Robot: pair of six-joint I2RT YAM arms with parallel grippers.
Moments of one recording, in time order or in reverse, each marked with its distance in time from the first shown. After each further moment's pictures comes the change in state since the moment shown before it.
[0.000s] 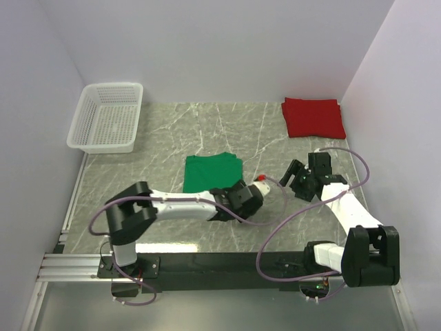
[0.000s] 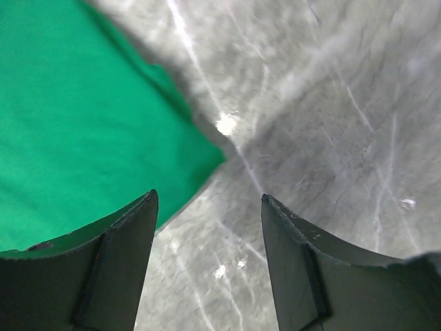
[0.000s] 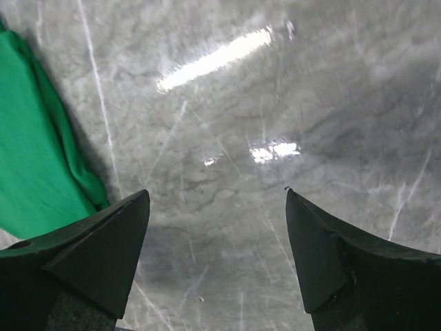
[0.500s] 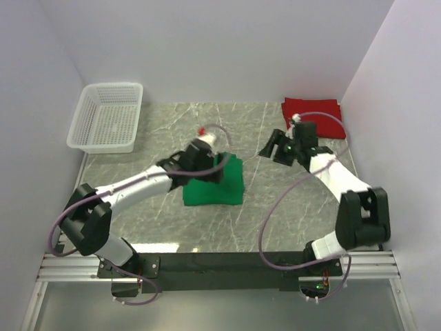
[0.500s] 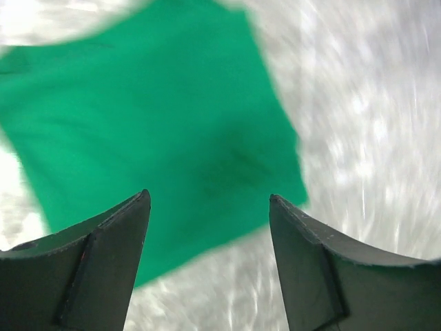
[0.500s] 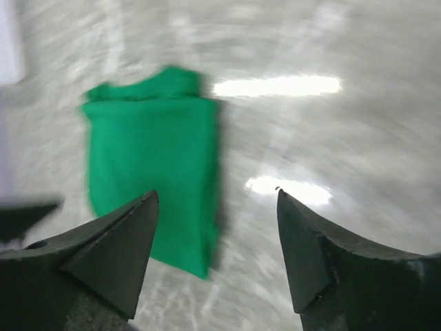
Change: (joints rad) left arm 0.510 -0.270 -0.131 0.060 0.355 -0.295; right arm 0.129 0.338 0.344 0.229 -0.221 -0.065
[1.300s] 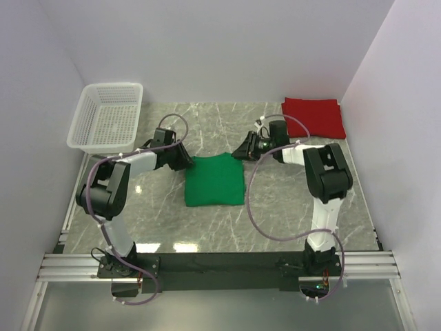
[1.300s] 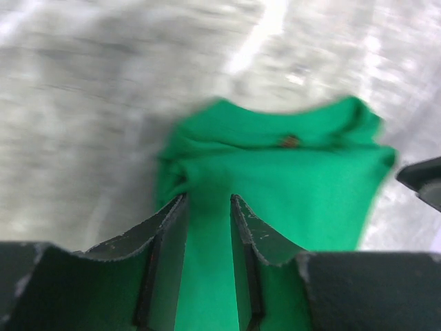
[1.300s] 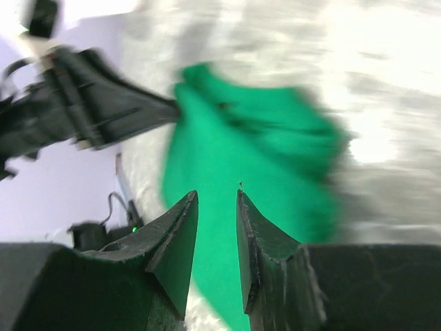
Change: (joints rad) left arm 0.381 0.275 -0.014 0.178 0.305 -0.260; right arm 0.091 0.454 0.135 0.458 -0.470 0.171
